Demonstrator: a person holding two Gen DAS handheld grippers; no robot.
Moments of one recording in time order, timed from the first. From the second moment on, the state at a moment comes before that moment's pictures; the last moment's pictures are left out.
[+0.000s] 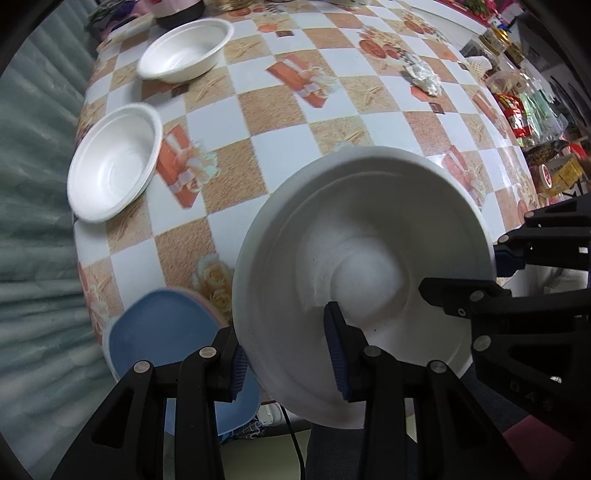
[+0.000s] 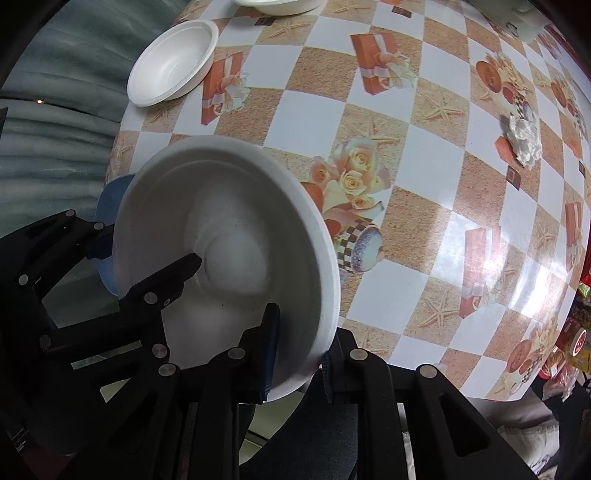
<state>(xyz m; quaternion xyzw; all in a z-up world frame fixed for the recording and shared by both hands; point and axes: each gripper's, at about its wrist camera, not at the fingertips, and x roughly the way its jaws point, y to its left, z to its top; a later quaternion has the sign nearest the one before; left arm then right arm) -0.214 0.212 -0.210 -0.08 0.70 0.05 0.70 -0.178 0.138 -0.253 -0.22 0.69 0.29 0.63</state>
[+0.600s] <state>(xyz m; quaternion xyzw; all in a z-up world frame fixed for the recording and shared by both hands) -0.309 0.301 -0.217 -0.17 0.70 0.18 0.67 -0.236 0.259 -0.273 -0.32 0.66 0.38 0.56</state>
